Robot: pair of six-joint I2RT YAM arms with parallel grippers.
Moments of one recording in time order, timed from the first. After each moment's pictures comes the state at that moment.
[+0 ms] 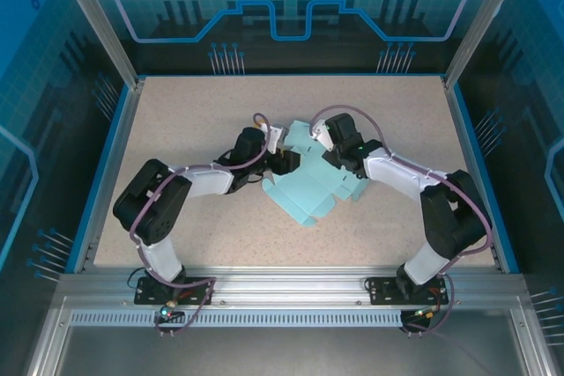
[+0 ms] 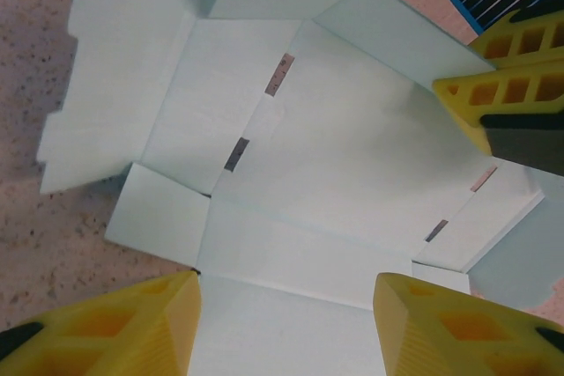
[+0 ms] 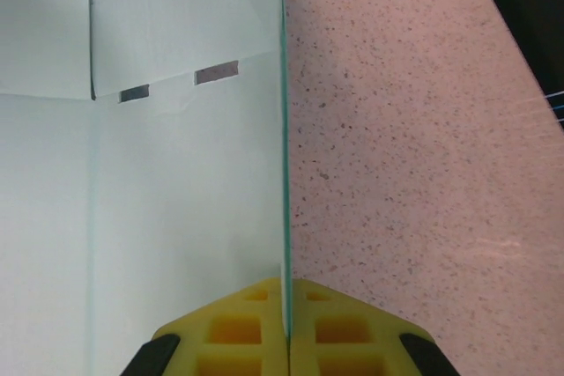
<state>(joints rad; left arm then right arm) -0.51 1.78 0.89 0.37 0.34 -0.37 0.49 1.62 1.05 -0.29 0.28 -0.48</state>
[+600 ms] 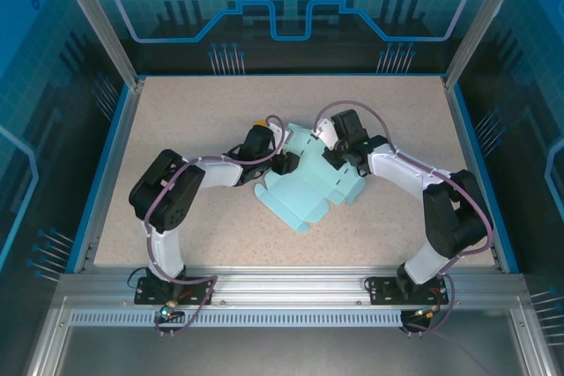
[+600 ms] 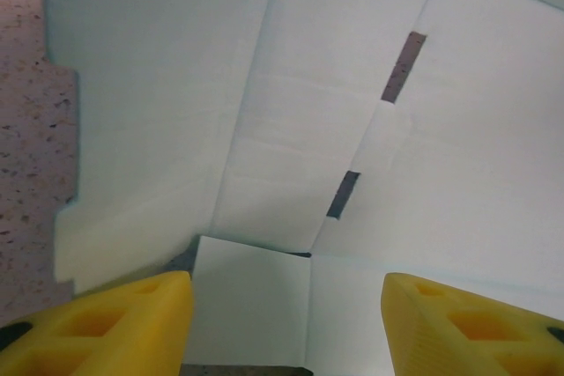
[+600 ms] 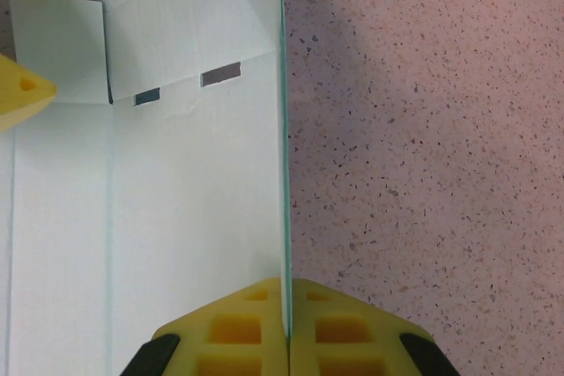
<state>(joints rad) -0.51 1.91 1.00 0.25 0.18 -0.14 0.45 1.62 1.07 -0.34 0.09 -0.43</state>
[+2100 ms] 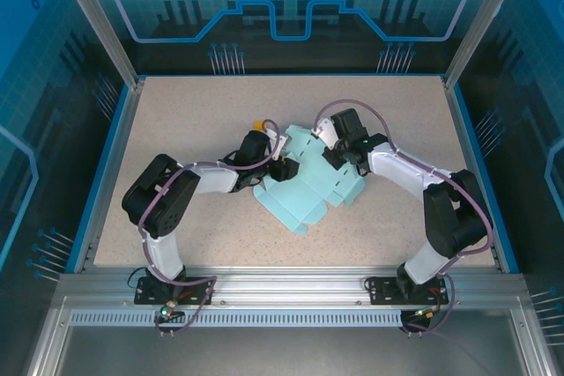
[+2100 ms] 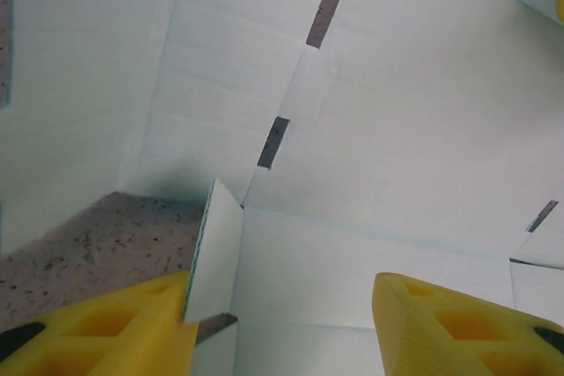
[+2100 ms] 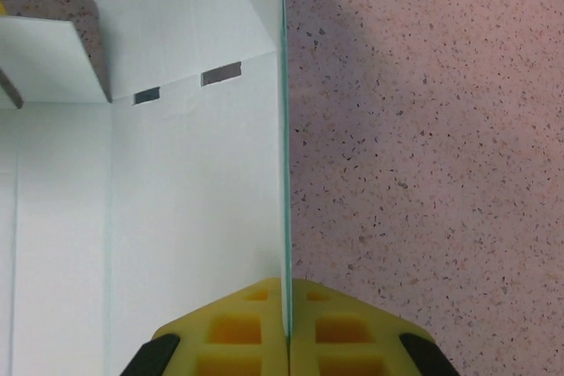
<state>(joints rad) -0.52 1.84 0.91 0.29 0.29 -0.22 0.45 1.62 1.09 -0.38 0.08 -0.40</state>
